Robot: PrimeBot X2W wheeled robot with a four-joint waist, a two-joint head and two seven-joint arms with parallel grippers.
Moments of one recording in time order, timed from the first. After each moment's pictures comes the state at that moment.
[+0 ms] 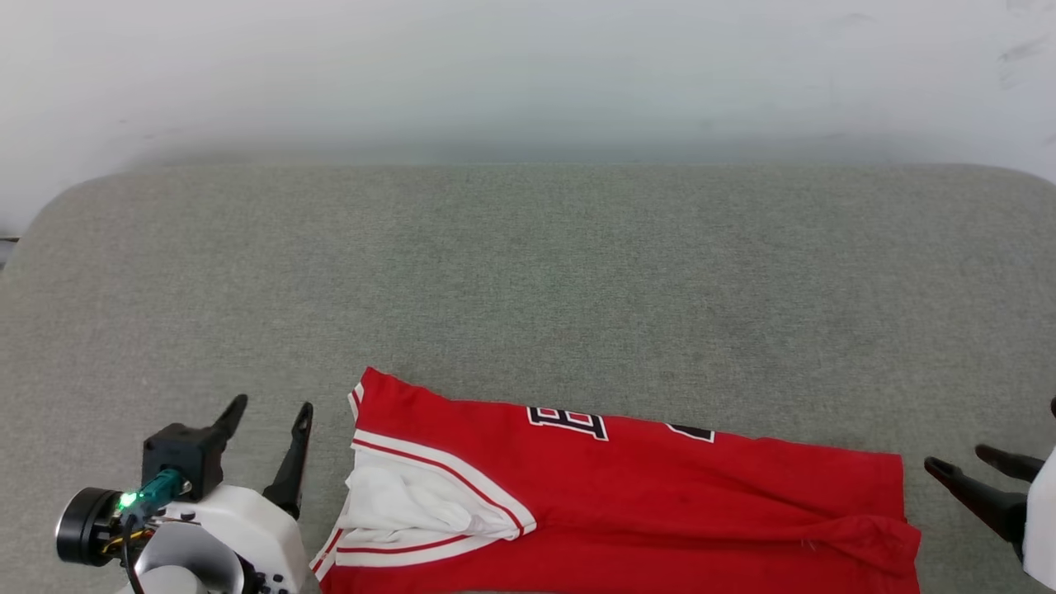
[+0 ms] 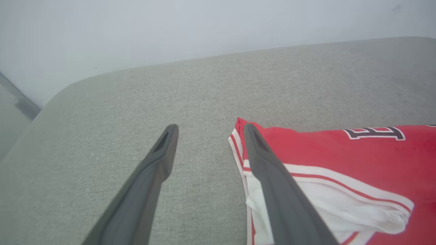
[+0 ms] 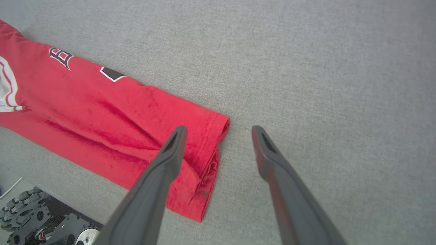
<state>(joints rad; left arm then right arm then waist) -0.29 0.82 -0.84 0.02 -0.91 0.42 -0.22 -0.10 -0.77 0.24 0.06 0.89 0.13 0.50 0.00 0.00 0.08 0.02</state>
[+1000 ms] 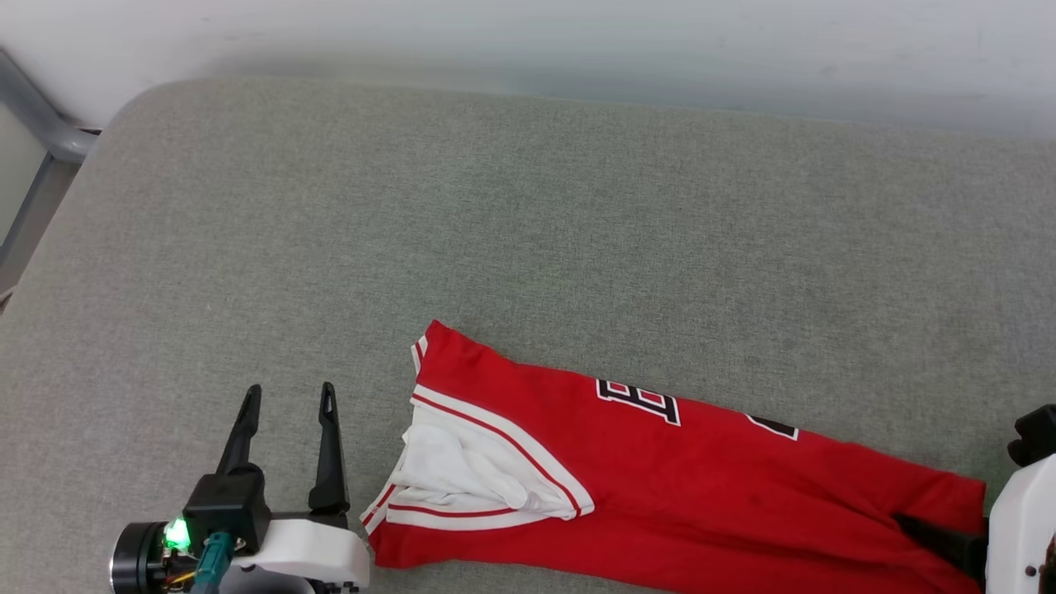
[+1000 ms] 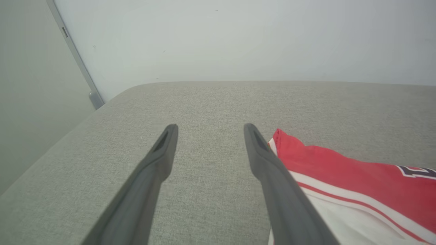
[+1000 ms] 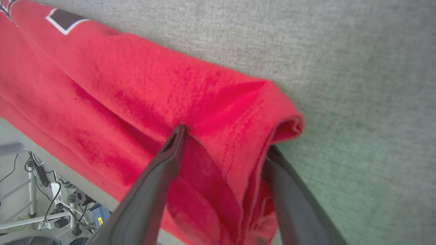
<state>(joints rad) -0.02 0.35 -0.33 -0.01 -0.35 0.36 -0.26 -0.12 -0.69 0.33 0.25 1.03 0.13 0.63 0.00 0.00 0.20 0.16</state>
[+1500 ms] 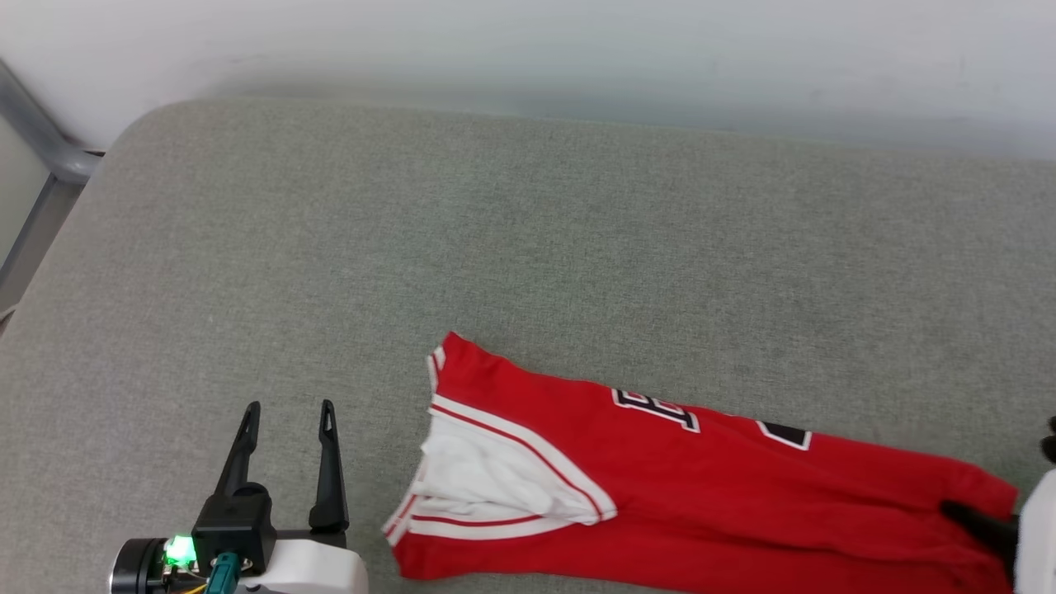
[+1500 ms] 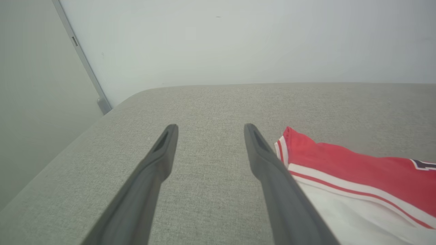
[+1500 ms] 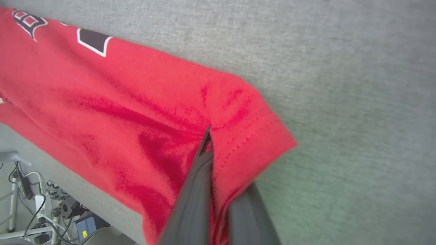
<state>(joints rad) 0.04 0.22 -0.20 0.01 -0.18 0.25 -0.26 -0.14 -0.75 0.38 0.29 1.06 0.13 0.50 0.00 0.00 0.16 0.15</state>
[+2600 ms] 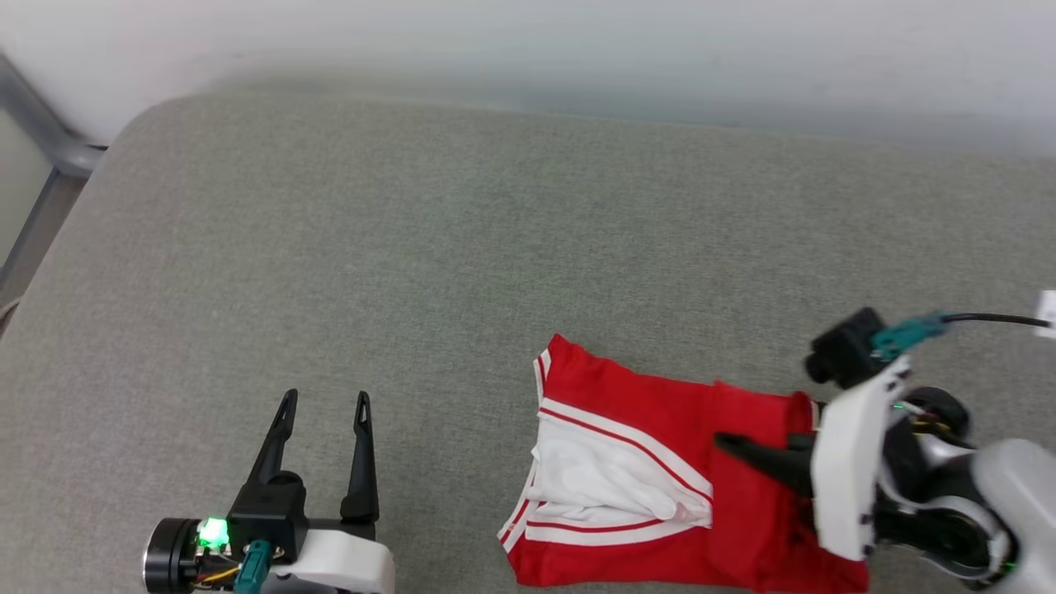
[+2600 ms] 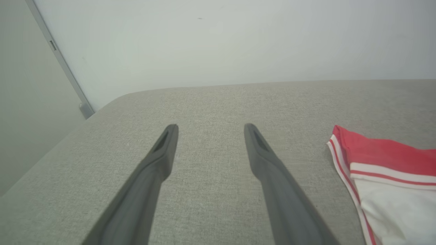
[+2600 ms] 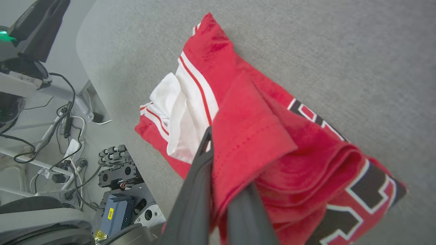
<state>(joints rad) 0.02 0.11 -0.13 0.04 -0.05 0.12 -0.26 -0.36 -0.60 0.55 -0.04 0.99 0.13 0.66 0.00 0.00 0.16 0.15</state>
